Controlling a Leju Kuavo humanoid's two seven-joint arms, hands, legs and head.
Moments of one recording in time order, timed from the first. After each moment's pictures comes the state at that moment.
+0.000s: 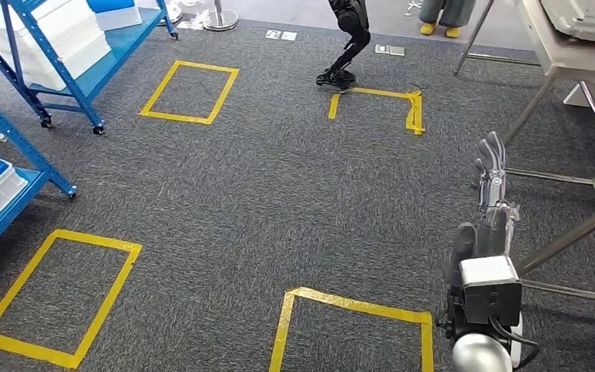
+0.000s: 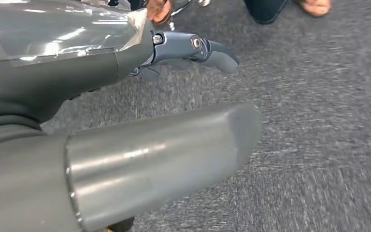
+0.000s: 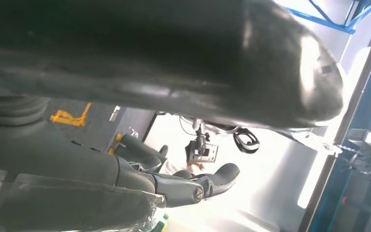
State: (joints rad) left arm -0.20 -0.24 1.16 -0.30 -0.25 0.66 -0.47; right arm 0.09 -0.09 0.18 -1.77 0.38 -0.37 -0.23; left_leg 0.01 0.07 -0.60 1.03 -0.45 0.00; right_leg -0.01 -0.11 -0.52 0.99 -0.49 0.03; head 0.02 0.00
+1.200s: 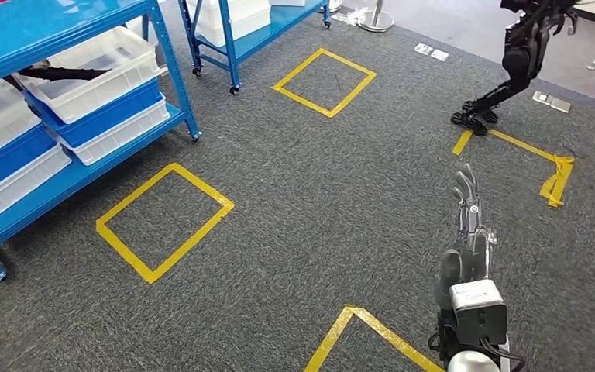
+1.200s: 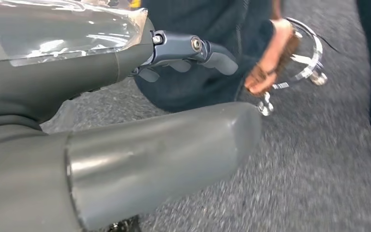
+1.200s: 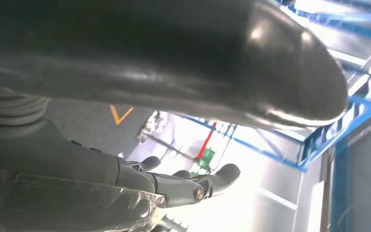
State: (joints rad) left arm -0.15 -0.26 1.31 -0.27 -0.41 0.70 -0.46; right arm 0.17 -0.23 0.30 -1.69 0.23 -0.49 -0.32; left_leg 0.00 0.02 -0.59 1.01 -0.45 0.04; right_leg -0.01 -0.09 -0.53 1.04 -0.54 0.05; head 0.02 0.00
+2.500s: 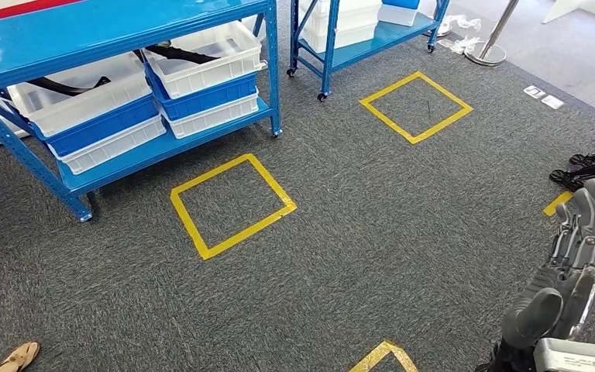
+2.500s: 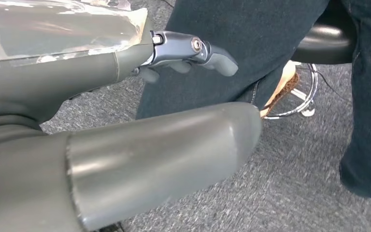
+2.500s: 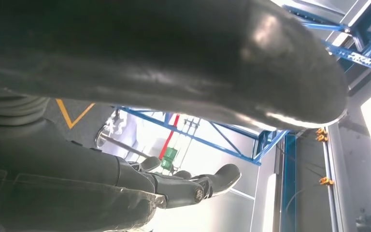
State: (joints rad) left arm 0.26 -0.33 0.74 -0.94 -0.15 0.55 -0.08; right arm 0.36 -0.11 0.09 -1.97 0.34 -0.51 -0.32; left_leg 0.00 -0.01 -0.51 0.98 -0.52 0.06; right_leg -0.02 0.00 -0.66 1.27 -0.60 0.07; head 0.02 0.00
